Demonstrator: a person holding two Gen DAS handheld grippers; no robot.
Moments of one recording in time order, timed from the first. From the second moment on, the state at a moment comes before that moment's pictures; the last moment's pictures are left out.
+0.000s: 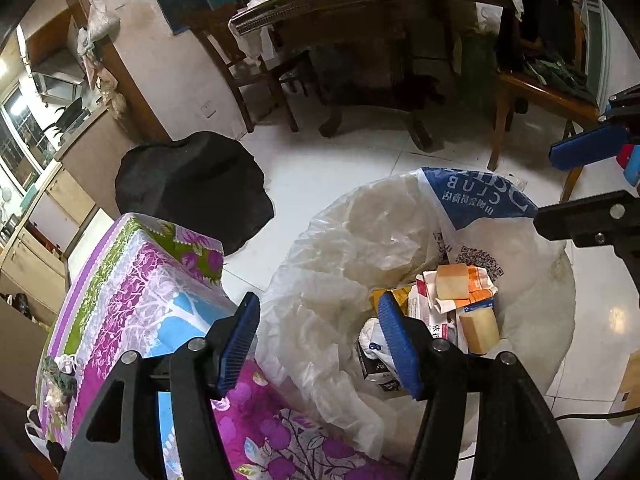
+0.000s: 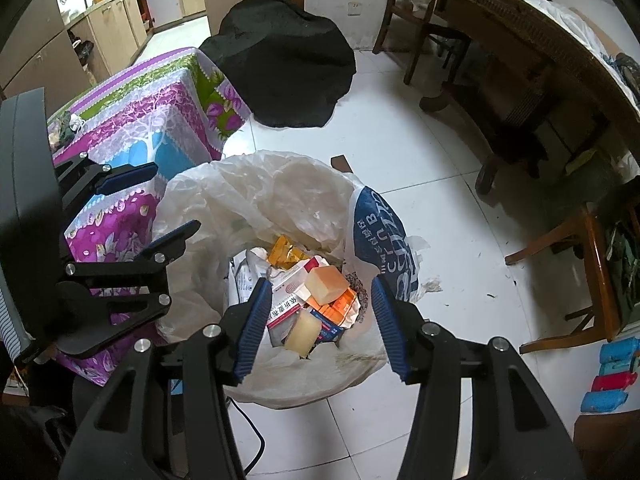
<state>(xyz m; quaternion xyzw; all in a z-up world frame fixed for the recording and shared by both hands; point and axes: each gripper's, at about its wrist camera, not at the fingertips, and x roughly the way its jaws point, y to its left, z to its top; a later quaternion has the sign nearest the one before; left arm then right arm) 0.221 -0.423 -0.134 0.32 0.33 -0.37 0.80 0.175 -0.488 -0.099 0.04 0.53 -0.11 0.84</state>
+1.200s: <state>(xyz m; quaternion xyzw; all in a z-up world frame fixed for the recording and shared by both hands) 0.235 -0.050 -0.106 0.16 0.37 -0.15 0.90 0.193 -0.277 -0.054 -0.02 0.35 -0.02 0.94</state>
